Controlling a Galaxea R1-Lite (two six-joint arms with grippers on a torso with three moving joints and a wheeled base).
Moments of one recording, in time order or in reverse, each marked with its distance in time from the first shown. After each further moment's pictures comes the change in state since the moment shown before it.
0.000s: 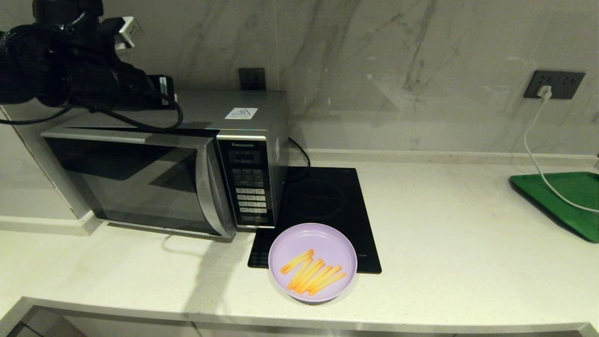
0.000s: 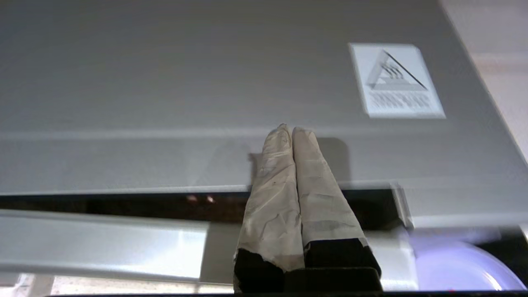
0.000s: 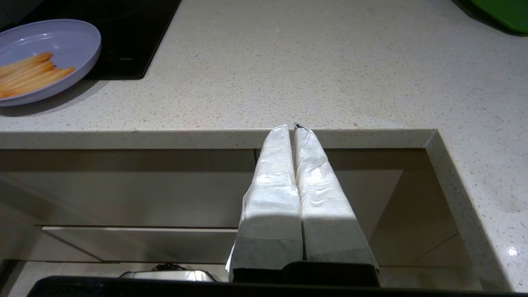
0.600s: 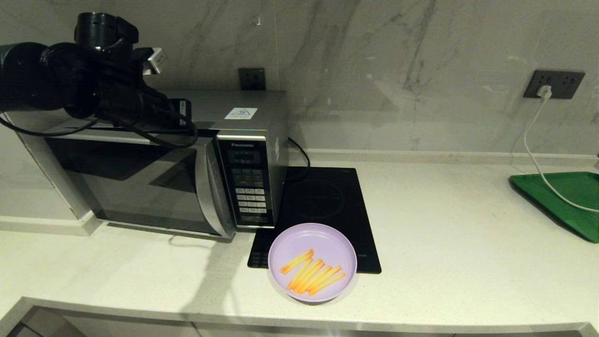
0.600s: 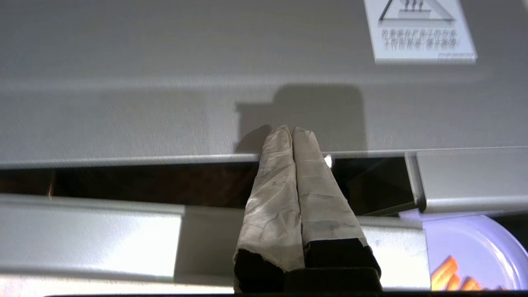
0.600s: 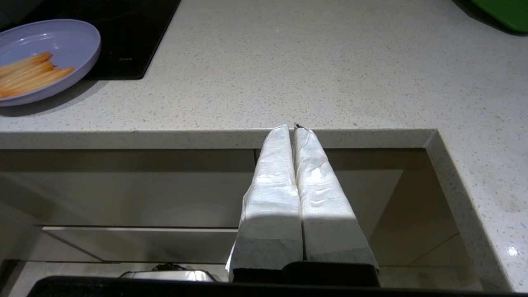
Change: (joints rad) left arm -0.019 0.057 -0.024 0.127 0.012 -0.026; right arm 0.000 0.000 0.000 0.000 0.000 0.000
